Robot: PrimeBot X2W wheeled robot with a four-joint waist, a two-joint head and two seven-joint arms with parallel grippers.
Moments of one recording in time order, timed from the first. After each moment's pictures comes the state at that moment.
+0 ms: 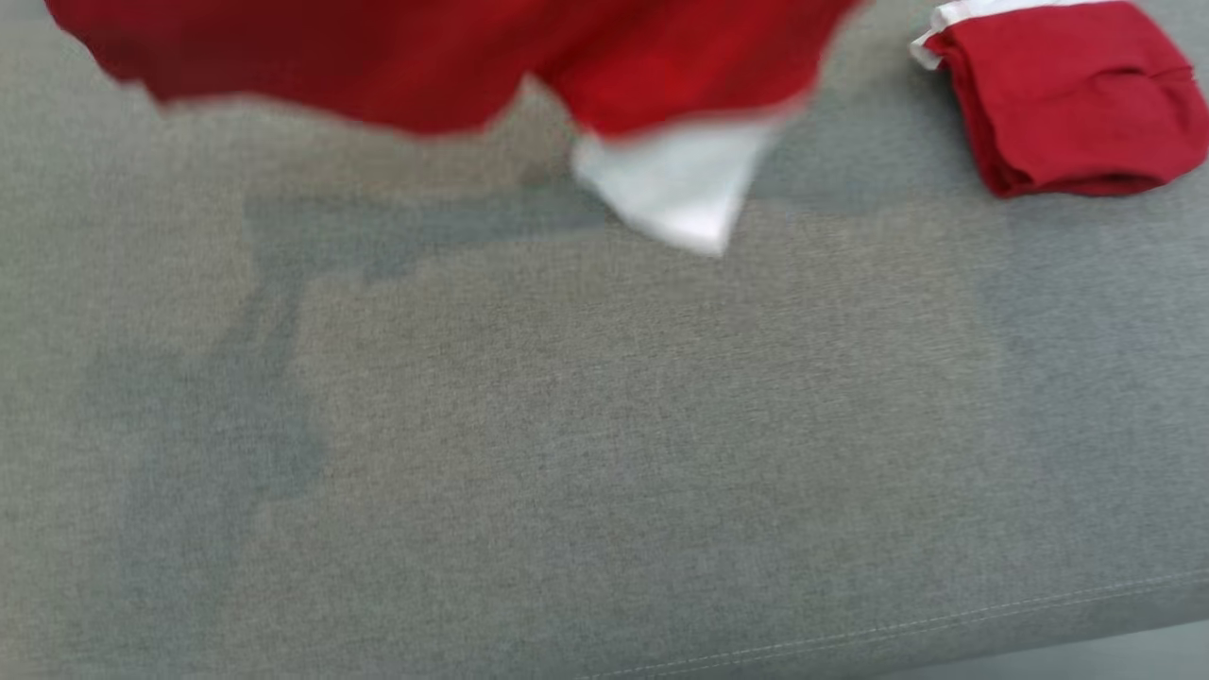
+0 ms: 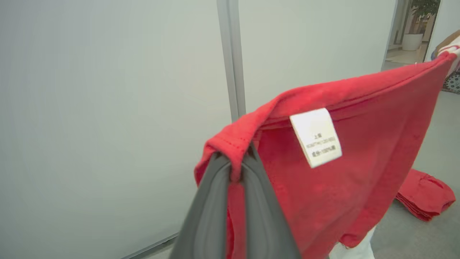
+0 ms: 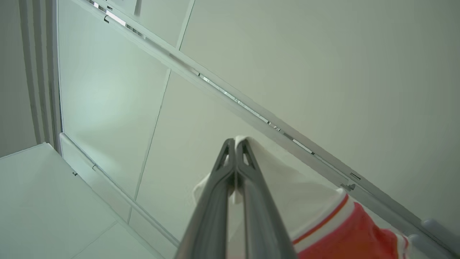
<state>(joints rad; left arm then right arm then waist) -0.90 0.63 -0.22 -0.25 -0.83 0.04 0.50 -1.04 -0.64 0.46 -0.01 1.88 -0.13 -0.25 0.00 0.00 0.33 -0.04</state>
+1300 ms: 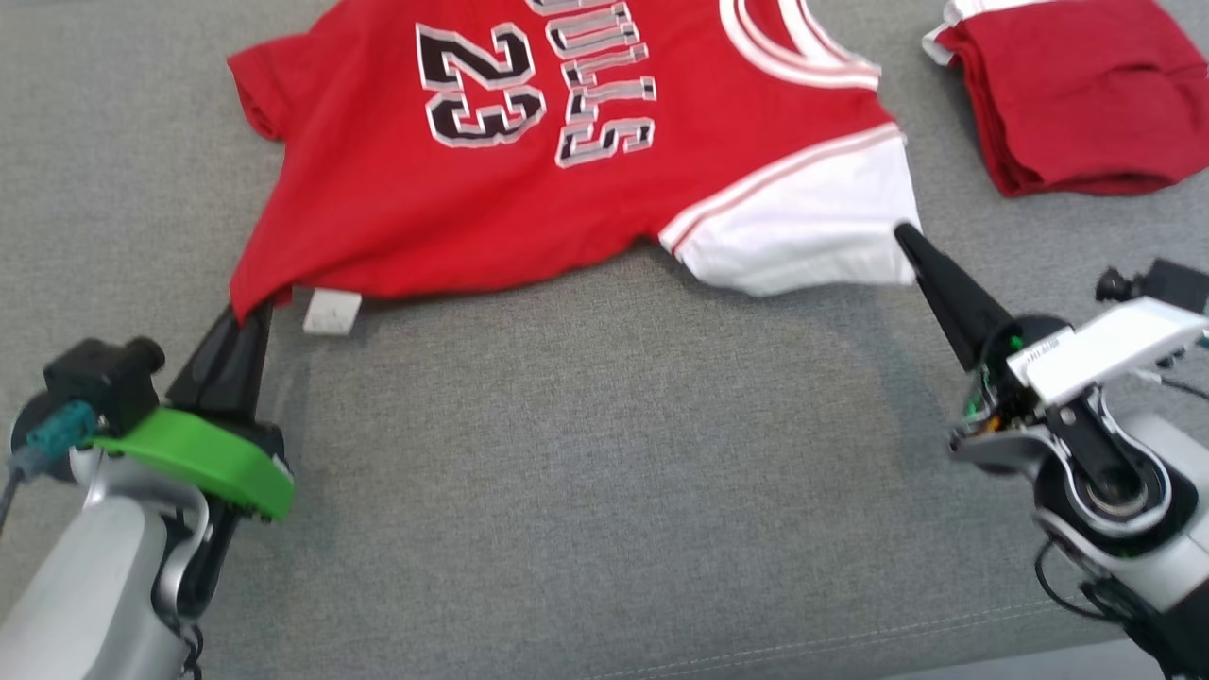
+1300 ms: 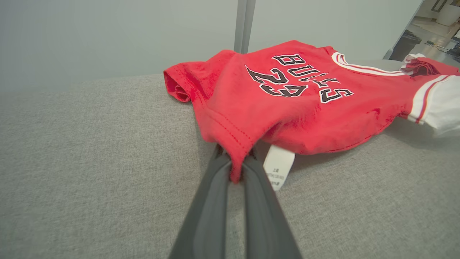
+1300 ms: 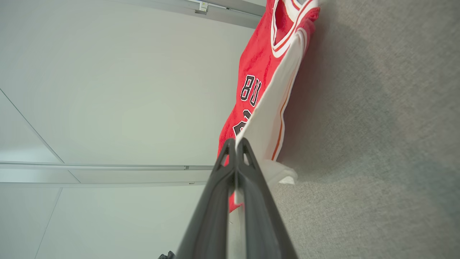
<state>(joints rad) -0.38 0.38 -0.40 0.27 -0.62 -0.07 -0.24 -0.40 -0.58 0.71 -0.08 1.95 0.02 -0.23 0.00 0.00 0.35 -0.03</state>
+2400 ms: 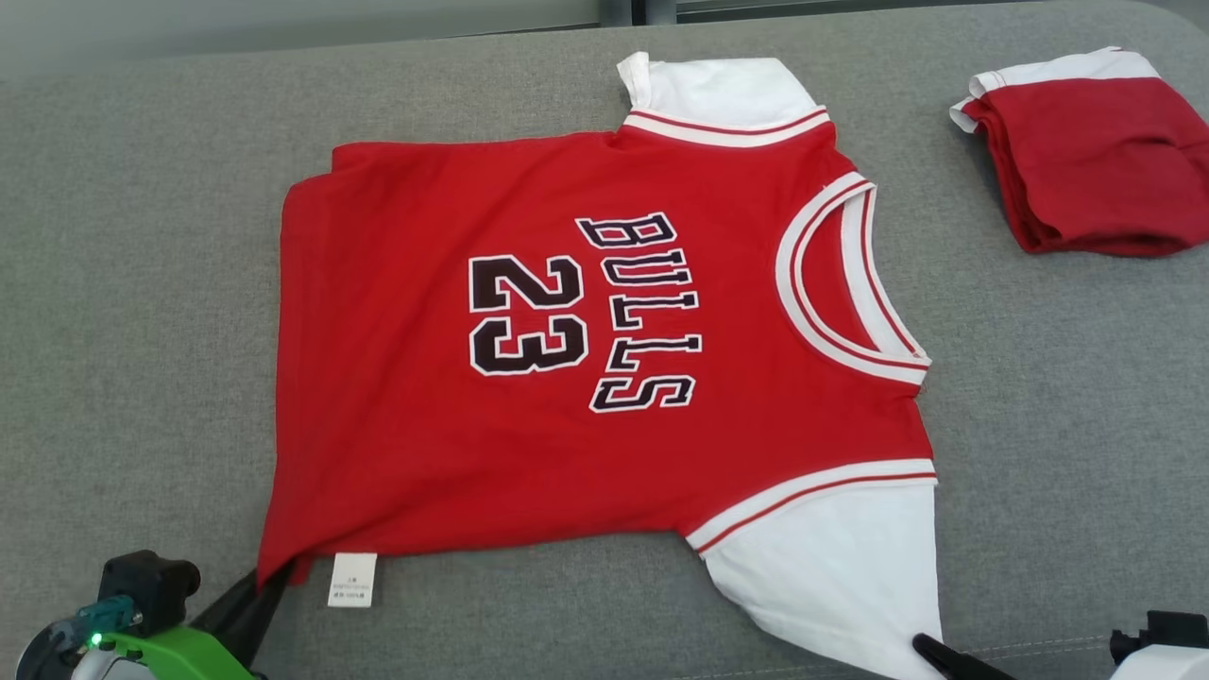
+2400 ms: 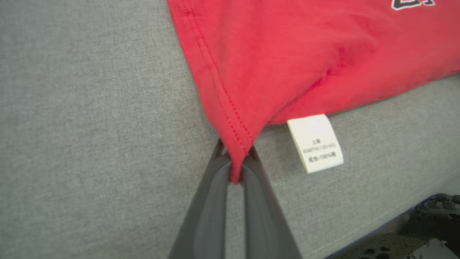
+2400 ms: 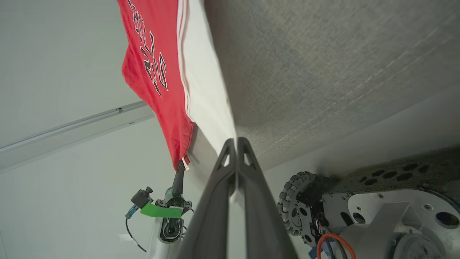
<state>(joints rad) -0.01 0.56 -0.48 0.16 -0.69 -0.10 -0.06 0.18 -0.88 0.85 -0.38 2.08 -0.01 -0.20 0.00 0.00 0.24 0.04</state>
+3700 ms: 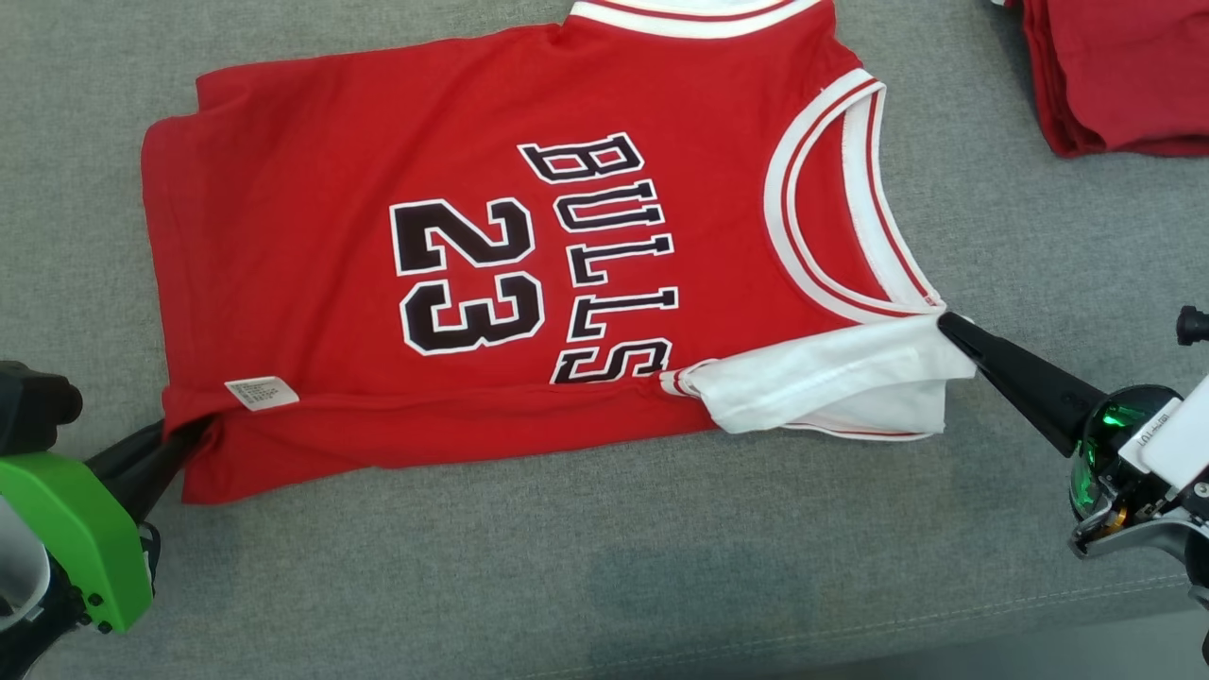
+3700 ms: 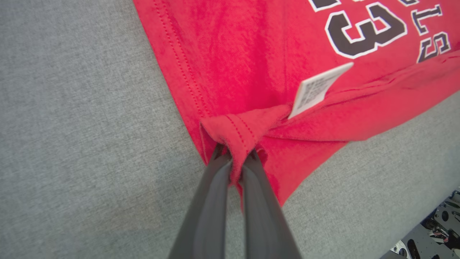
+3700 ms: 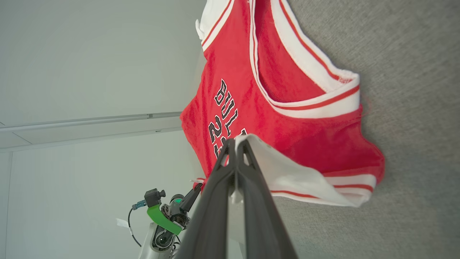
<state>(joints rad) -0.15 0.78 -0.35 -0.14 -0.91 -0.10 0.32 -0.21 -0.94 0.67 -0.46 2.07 -0.08 -0.10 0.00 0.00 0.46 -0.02</state>
